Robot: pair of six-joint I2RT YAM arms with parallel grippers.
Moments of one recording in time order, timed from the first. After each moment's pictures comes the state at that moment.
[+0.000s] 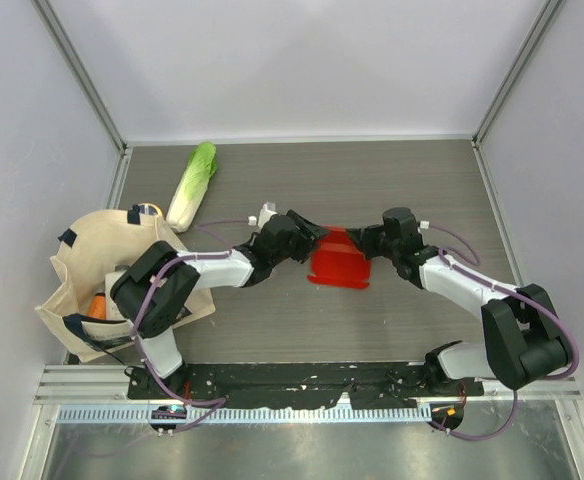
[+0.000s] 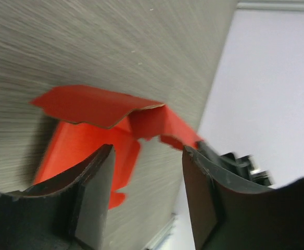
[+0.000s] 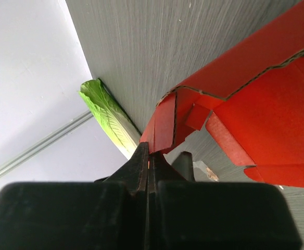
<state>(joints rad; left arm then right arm) -0.77 1.78 0.90 0.44 -0.11 -1.48 0.38 1.34 0.64 0.05 -0.02 1.75</state>
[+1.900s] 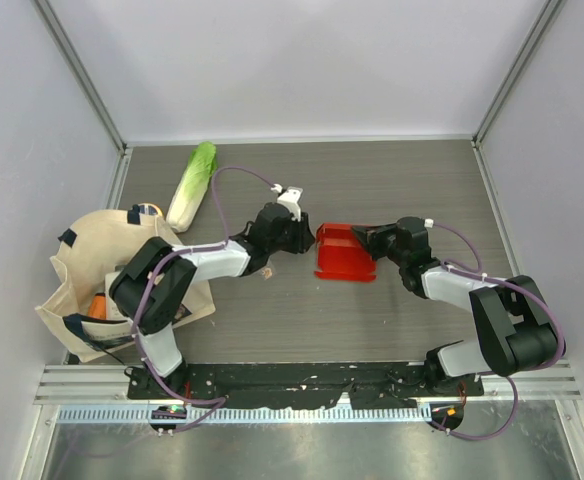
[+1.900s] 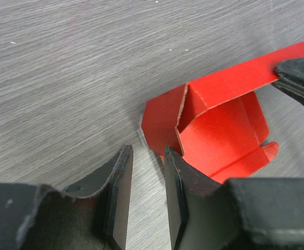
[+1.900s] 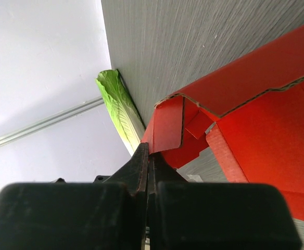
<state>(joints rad) -0.70 1.78 0.95 0.33 0.03 -0.41 0.29 1.40 0.48 0.46 -0.12 1.60</state>
